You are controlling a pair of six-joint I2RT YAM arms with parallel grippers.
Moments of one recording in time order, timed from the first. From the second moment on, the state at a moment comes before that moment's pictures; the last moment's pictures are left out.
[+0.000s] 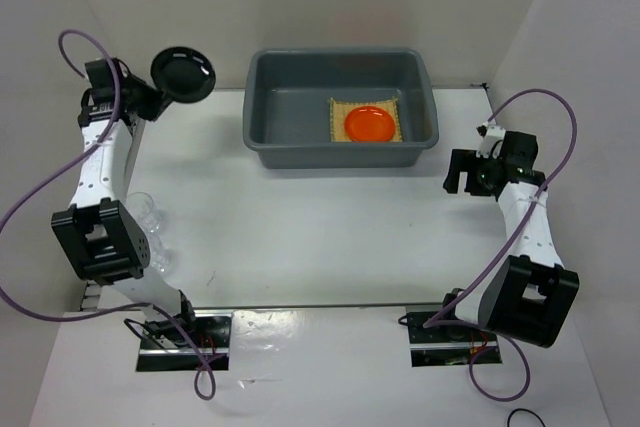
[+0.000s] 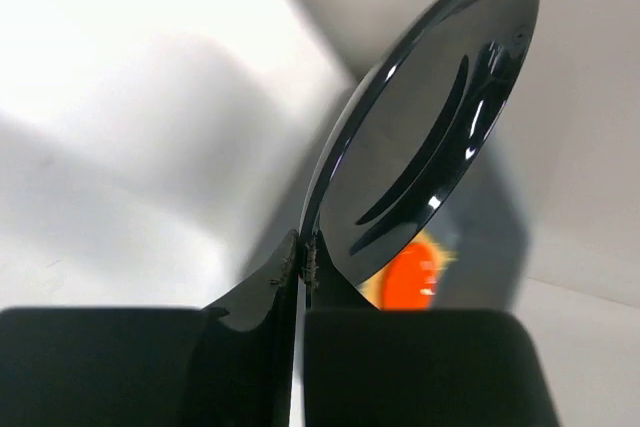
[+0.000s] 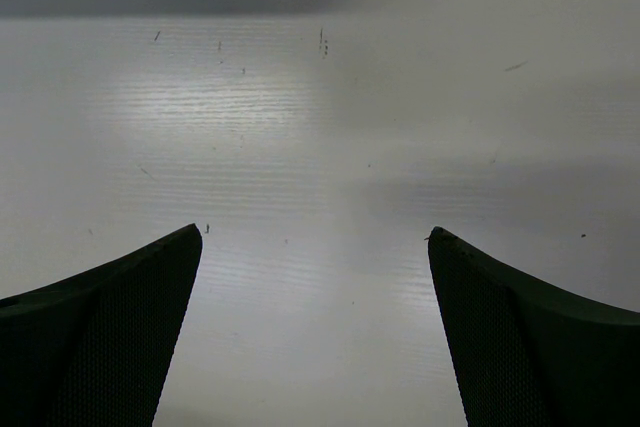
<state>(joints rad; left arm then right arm) 0.28 1.67 1.57 -0.47 0.23 -0.87 -0.32 1.25 0.96 -0.59 -0.33 -0.16</state>
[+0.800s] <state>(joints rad) -0.38 2.67 3.01 -0.81 0.31 -0.97 -0.13 1.21 0.94 -0.58 0.33 -0.12</state>
